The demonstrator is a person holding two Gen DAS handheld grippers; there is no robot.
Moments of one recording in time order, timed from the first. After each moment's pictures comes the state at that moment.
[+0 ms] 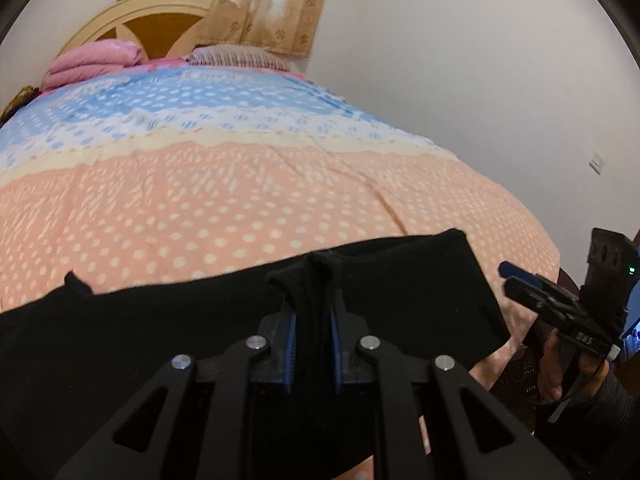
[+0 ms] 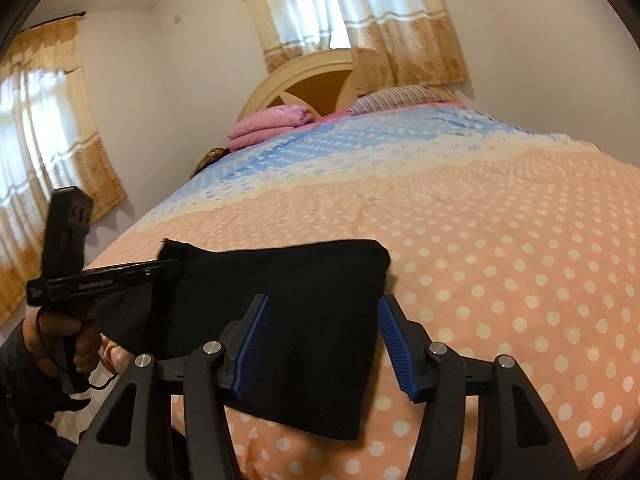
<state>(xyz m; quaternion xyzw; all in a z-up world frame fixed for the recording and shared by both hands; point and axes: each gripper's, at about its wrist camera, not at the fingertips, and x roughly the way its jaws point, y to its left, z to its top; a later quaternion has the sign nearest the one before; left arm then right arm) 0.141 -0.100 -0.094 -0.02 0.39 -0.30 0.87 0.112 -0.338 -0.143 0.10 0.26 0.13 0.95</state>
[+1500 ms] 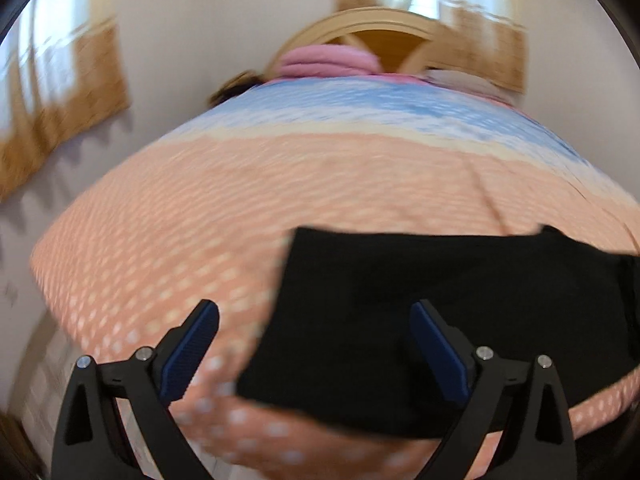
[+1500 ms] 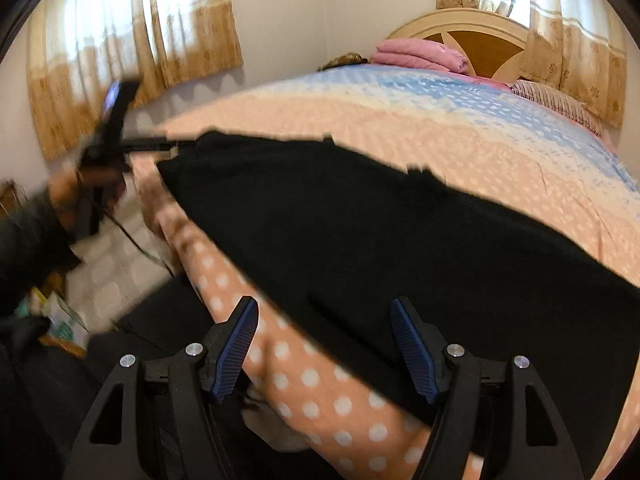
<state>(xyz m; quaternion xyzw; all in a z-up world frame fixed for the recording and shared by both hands) 0.113 0.198 -0.124 -0.03 0.37 0.09 0.93 0.150 -0.155 -0.160 -0.07 0.34 0.32 0.88</state>
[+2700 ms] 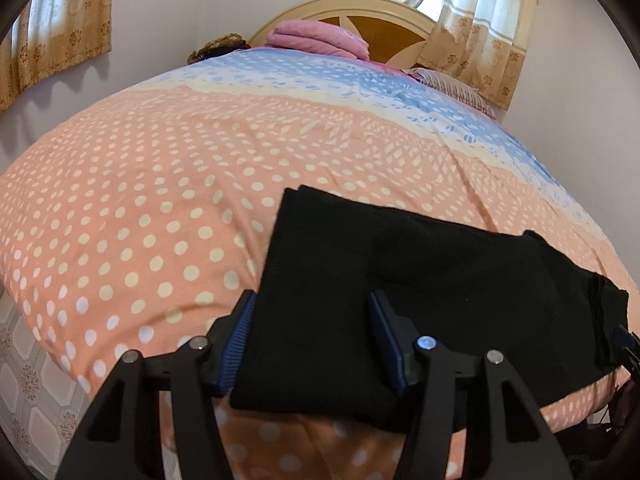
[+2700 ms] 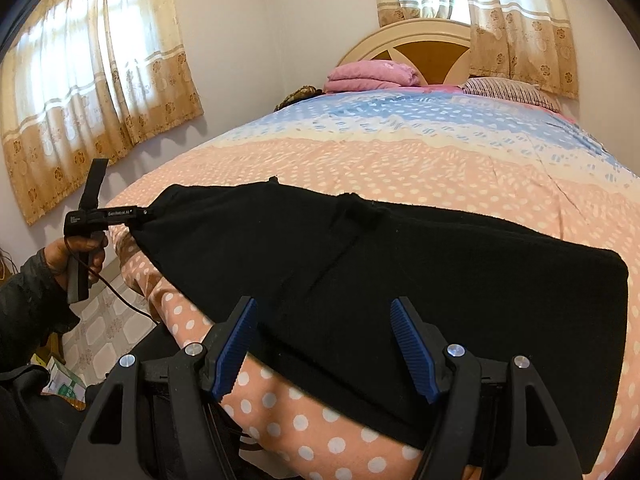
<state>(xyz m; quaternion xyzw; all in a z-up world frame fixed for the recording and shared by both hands) 0.125 0.203 -0.142 -0.10 0.39 0.00 0.91 0.151 -0.189 -0.169 0.00 0.32 0.26 0.91</state>
